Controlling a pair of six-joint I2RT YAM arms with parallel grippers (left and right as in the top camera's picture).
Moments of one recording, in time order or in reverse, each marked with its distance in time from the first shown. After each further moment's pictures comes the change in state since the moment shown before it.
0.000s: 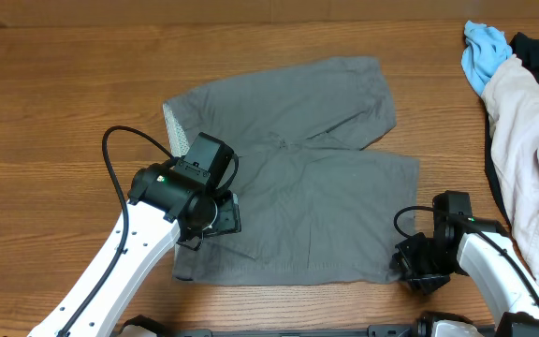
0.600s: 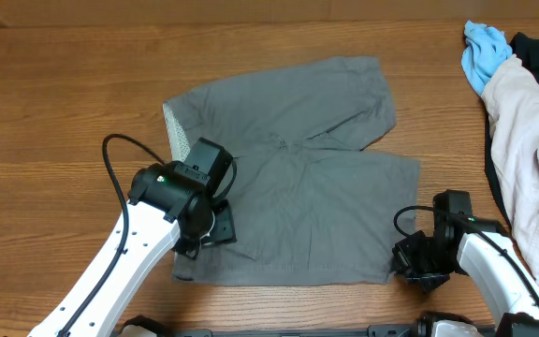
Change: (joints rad) left arm 0.000 0.000 -0.010 -0.118 0.040 -0.075; right arm 0.000 -0.002 0.002 0.008 -0.008 0.000
